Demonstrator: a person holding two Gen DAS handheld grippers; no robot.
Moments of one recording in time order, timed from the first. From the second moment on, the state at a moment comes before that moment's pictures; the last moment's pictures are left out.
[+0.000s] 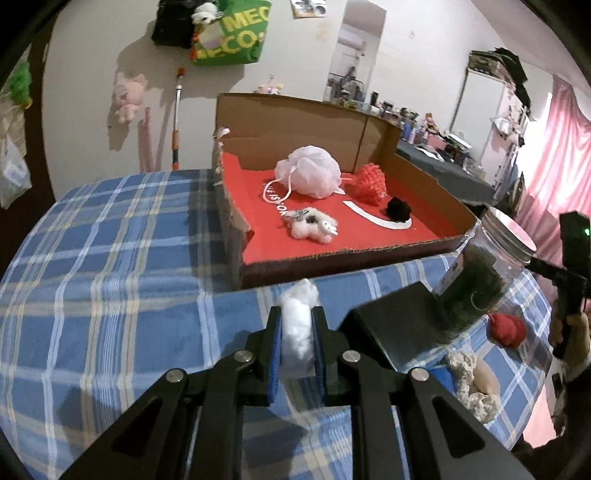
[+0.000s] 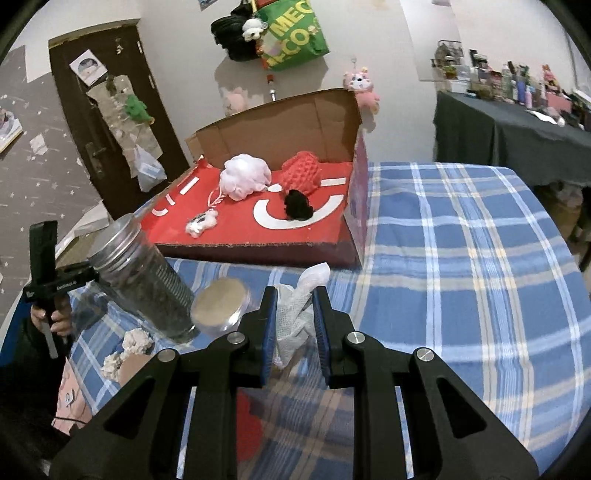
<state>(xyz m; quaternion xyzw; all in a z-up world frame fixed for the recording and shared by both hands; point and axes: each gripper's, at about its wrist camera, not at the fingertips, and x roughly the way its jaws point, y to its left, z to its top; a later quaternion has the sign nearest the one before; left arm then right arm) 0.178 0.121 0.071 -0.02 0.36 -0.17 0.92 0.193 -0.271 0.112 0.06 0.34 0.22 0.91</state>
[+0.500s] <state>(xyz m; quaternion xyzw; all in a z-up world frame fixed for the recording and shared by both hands) 0.210 0.113 0.083 0.01 0.37 -0.23 0.90 0.229 -0.265 0.118 0.07 0.35 0.29 0.89</state>
